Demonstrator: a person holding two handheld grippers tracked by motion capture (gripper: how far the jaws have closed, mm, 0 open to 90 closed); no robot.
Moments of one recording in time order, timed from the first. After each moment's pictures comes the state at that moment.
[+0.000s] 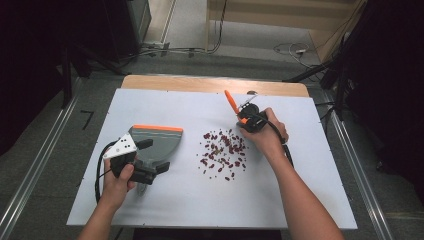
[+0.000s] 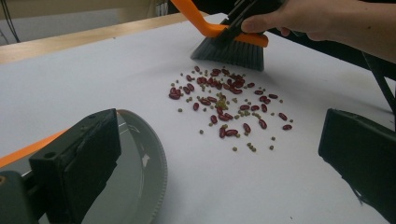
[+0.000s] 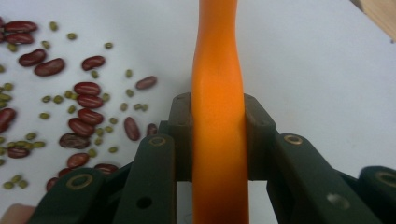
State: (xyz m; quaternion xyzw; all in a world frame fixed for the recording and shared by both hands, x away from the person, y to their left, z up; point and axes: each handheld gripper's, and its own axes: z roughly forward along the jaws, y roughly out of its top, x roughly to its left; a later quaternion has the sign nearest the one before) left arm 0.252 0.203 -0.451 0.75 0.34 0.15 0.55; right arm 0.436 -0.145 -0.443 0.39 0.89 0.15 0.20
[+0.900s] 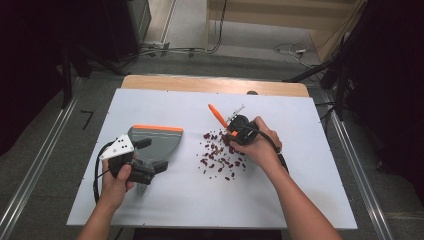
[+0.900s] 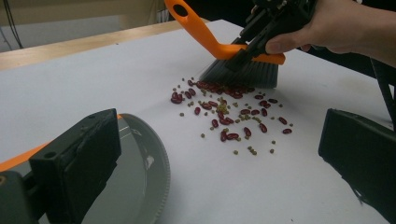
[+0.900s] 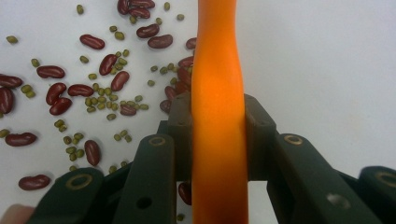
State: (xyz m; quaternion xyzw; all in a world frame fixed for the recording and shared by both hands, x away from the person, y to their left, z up) left arm 0.250 0.209 -0.450 0.74 0.34 0.15 0.56; right arm 0.393 -0.122 -0.439 0.32 0.92 0.15 0.18
